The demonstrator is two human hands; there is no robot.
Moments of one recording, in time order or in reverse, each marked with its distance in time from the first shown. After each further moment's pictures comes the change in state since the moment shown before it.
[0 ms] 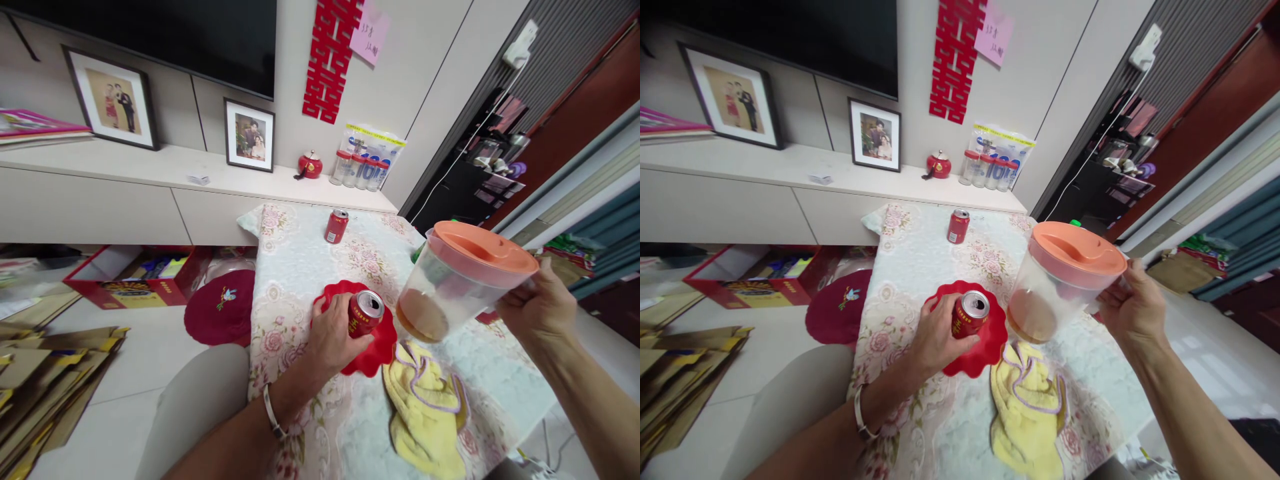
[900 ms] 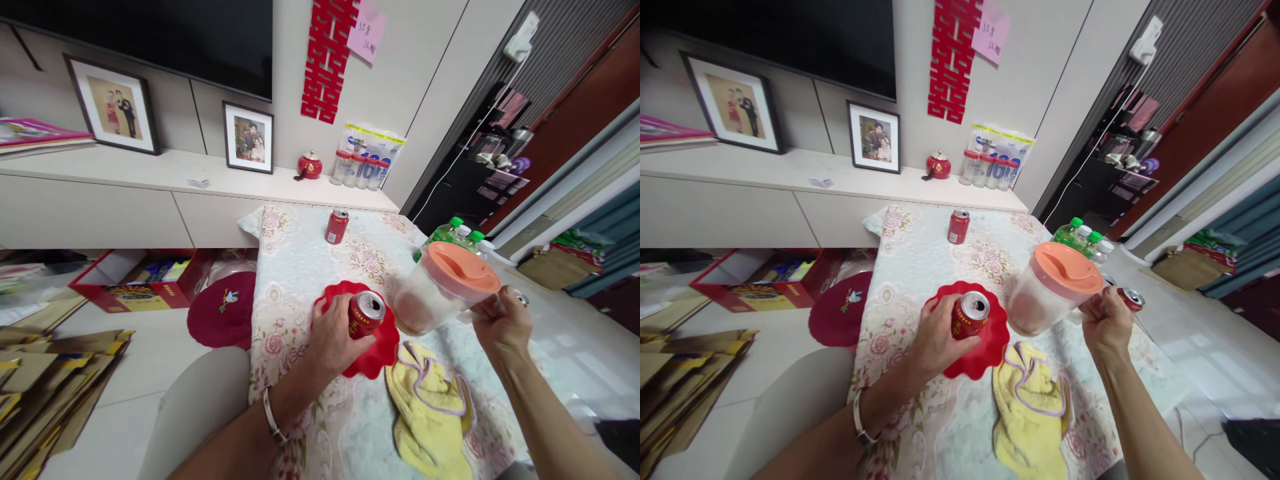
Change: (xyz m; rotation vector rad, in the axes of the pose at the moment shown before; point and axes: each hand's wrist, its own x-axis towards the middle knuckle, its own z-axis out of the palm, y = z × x) left_hand 0.002 0.000 -0.003 -0.080 -0.009 -0.028; right_hand 0.006 0.079 -0.043 0.220 0.115 0.083
